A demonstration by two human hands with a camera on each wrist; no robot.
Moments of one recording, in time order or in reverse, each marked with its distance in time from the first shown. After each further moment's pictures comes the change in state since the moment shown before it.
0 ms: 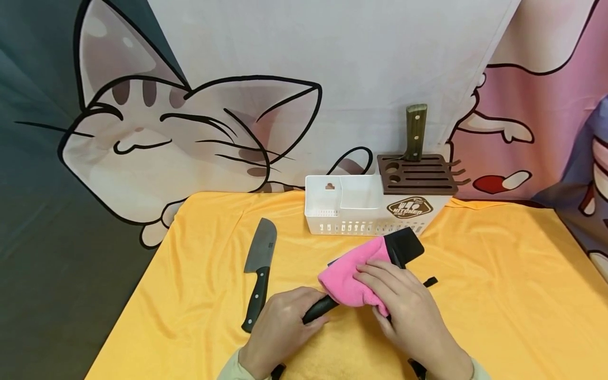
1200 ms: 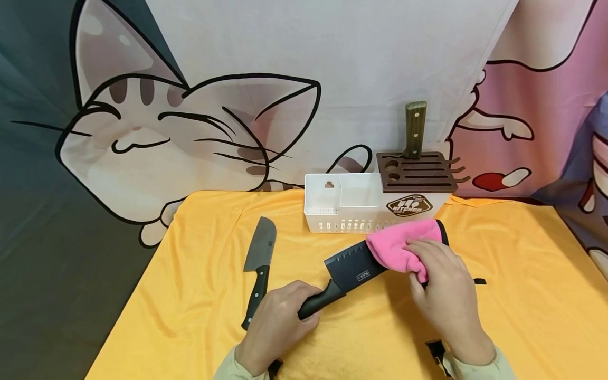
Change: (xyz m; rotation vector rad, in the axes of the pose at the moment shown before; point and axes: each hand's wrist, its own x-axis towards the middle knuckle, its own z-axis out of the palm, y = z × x) left_hand 0.002 -0.001 -0.006 -0.001 -0.041 -0.108; right_hand -0.007 0.040 -0.018 -0.122 0.210 0.284
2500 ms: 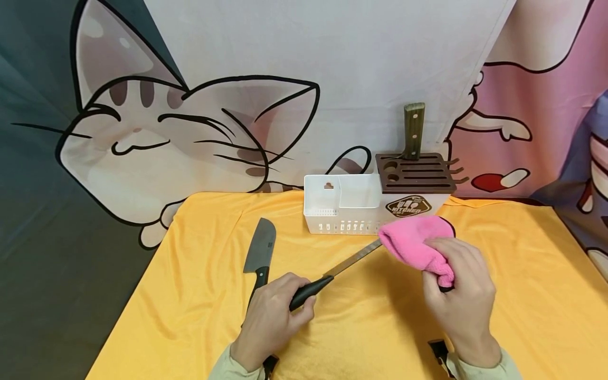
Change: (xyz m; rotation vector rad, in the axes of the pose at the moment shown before) left_hand 0.001 -0.012 -0.002 -0.002 0.113 -0.009; right_hand 0.018 -0.019 -0.009 0.148 0.448 0.000
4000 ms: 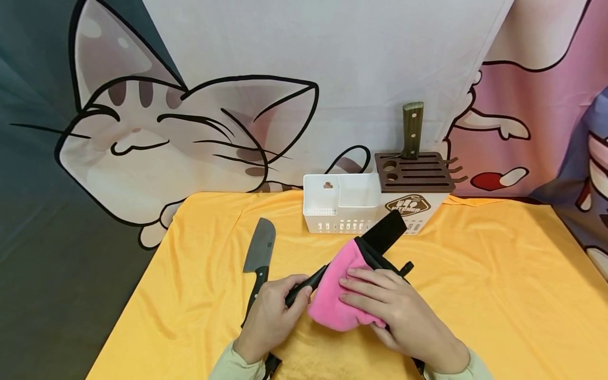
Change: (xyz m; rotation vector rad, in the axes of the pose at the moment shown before) left_hand -0.002 -0.007 0.006 -0.314 -0.065 -0.192; right_hand -0.034 -0.013 0.019 0.293 -0.694 -0.493
